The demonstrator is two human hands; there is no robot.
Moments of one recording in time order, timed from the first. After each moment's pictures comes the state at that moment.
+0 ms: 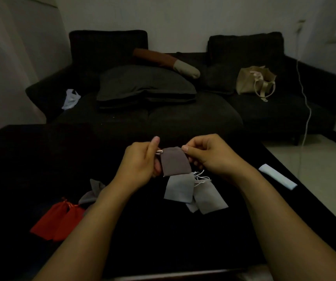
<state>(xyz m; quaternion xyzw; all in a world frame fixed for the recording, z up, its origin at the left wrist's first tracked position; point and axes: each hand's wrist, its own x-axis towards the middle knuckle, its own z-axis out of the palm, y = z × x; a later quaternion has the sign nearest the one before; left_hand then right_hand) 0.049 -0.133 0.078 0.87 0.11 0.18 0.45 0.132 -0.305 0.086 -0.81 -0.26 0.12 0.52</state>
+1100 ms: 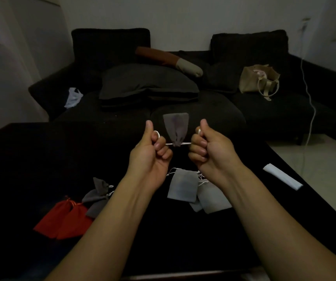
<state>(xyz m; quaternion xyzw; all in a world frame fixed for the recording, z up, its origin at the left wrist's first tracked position) 0.068 -0.155 0.081 0.33 0.10 0.16 0.92 0.117 -0.275 0.089 -0.42 -0.09 0.23 0.87</state>
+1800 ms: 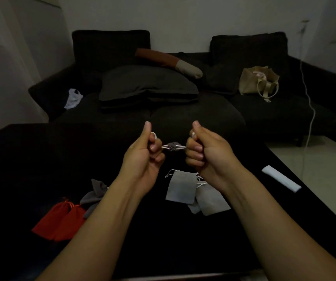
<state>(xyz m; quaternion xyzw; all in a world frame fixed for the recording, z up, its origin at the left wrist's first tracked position) 0.063 -0.145 0.080 0.42 0.08 0.16 0.89 0.113 -0.282 0.090 -0.48 -0.16 0.23 0.83</state>
